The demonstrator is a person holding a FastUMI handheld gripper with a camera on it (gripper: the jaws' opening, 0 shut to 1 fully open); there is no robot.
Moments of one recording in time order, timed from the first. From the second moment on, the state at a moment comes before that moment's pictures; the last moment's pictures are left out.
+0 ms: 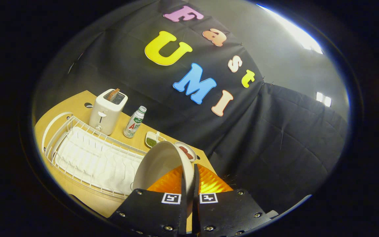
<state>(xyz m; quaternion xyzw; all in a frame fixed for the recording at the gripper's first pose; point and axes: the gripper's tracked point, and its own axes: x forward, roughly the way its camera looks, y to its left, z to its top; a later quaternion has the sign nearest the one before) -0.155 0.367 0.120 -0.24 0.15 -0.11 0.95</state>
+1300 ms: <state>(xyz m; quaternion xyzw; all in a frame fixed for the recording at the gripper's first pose) -0.243 0.389 -0.066 0.11 0.36 -0.03 0.93</state>
